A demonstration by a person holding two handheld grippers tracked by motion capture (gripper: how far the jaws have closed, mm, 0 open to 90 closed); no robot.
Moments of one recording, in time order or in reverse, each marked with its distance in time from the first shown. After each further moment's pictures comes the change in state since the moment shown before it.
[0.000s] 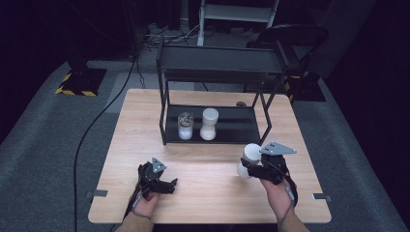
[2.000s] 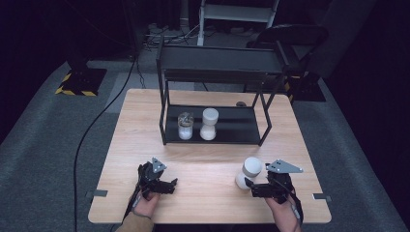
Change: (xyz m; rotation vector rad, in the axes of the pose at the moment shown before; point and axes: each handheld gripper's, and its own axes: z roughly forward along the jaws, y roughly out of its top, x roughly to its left) left arm 0.000 0.000 0.000 0.000 0.000 0.000; right arm 0.003 -0.055 -0.007 0.019 -0.002 0.047
